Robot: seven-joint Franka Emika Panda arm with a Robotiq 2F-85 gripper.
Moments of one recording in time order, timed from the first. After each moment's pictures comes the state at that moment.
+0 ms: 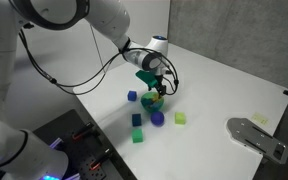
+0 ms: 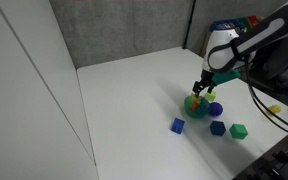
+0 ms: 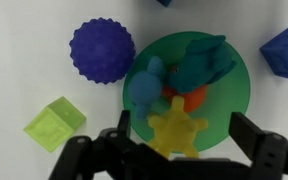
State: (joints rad) arm -0.01 0.62 -0.01 -1.92 -0.02 2.45 0.09
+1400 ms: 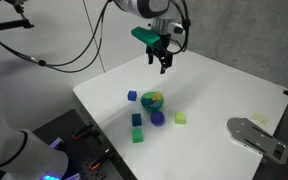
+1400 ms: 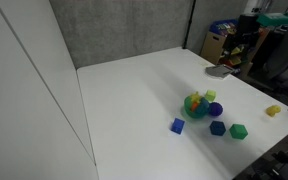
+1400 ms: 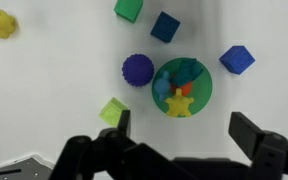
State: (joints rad) arm -0.05 0.15 -0.06 -1.96 0.03 1.99 0.07
